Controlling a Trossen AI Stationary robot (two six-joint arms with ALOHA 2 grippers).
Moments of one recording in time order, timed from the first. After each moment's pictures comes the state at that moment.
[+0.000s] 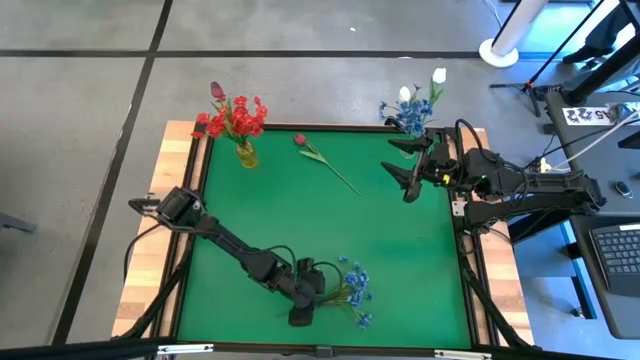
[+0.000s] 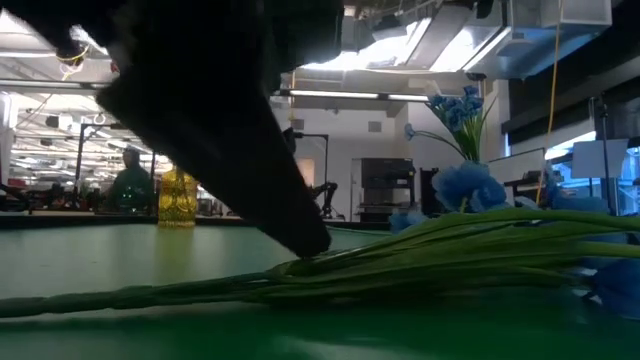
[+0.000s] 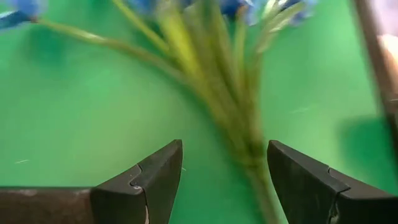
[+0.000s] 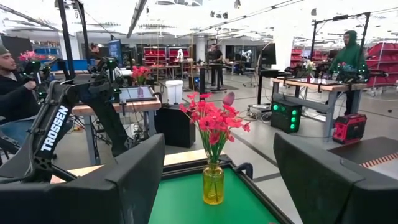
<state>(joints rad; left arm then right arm) -0.50 2.02 1.19 -0.04 -0.18 -0.53 -0.01 0.83 0.76 0.23 0.29 -0.03</state>
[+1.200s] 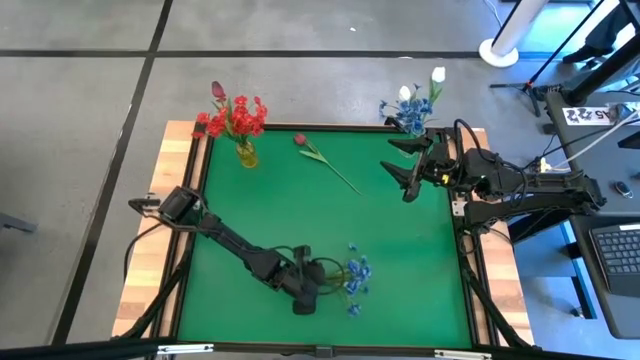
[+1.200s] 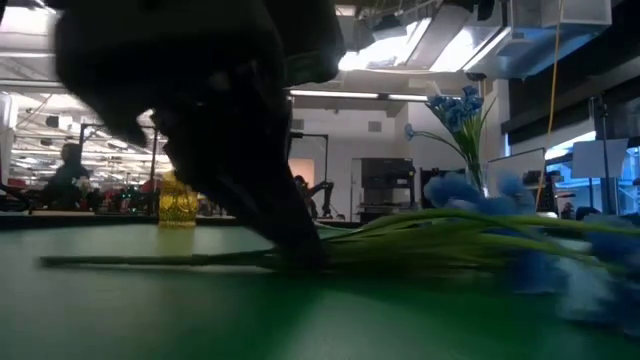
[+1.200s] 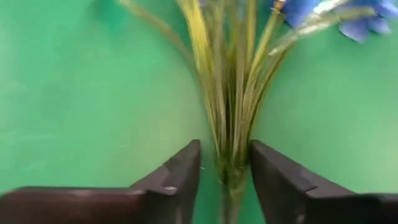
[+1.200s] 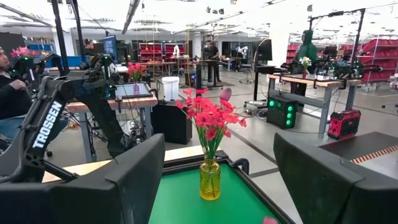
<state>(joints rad) -0.49 2.04 1.24 -0.21 -0.37 -0.51 -0.01 0.83 0.76 0.21 0.31 -0.02</state>
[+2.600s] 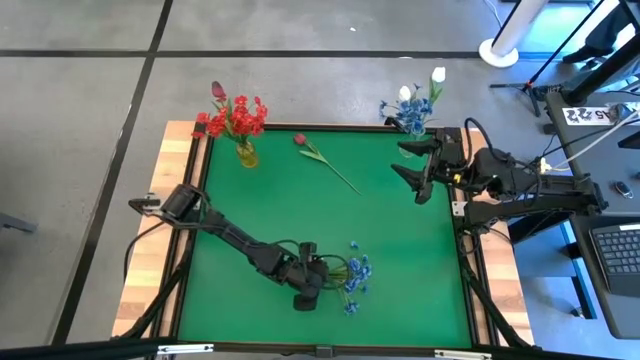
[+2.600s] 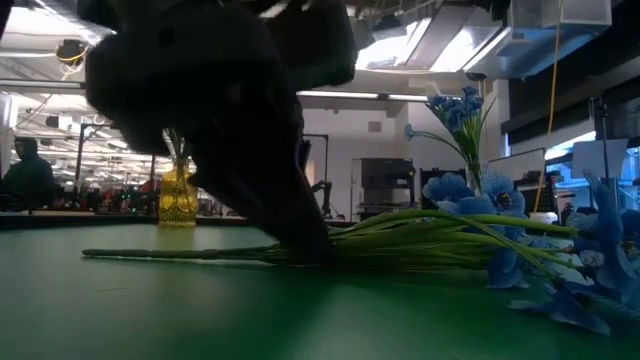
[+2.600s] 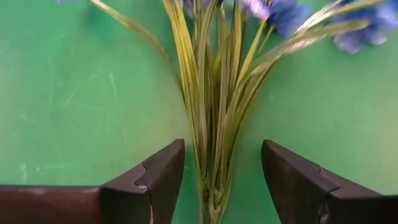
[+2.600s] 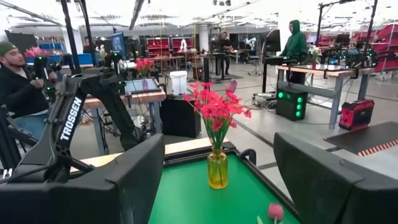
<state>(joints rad) -0.44 2.04 1.24 -0.20 -0.32 -0.36 -0.01 0.72 0.76 0.07 0.27 0.02</state>
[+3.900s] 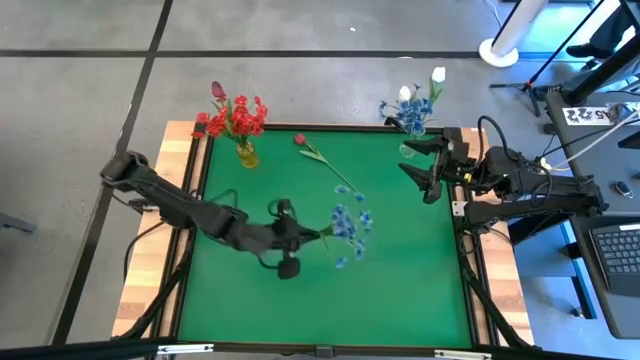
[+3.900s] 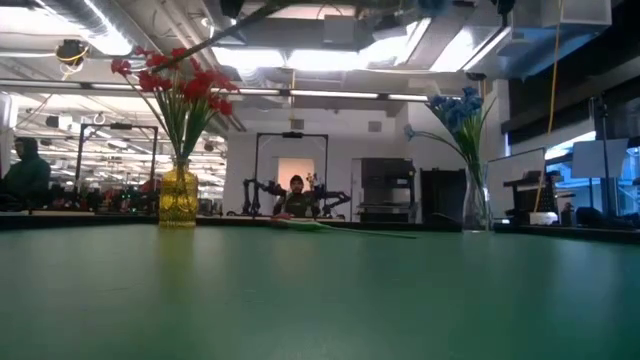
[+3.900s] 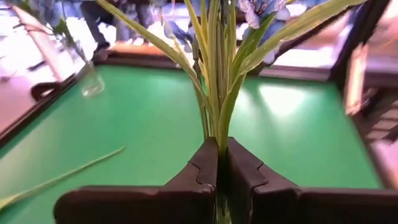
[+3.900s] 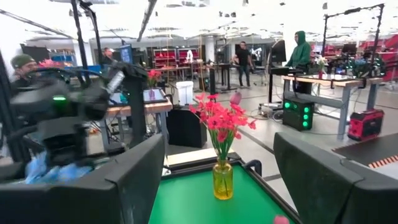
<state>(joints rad) -0.41 1.47 1.05 -0.03 -0.60 -0.25 -0.01 0.67 0.76 0.07 0.24 0.02</state>
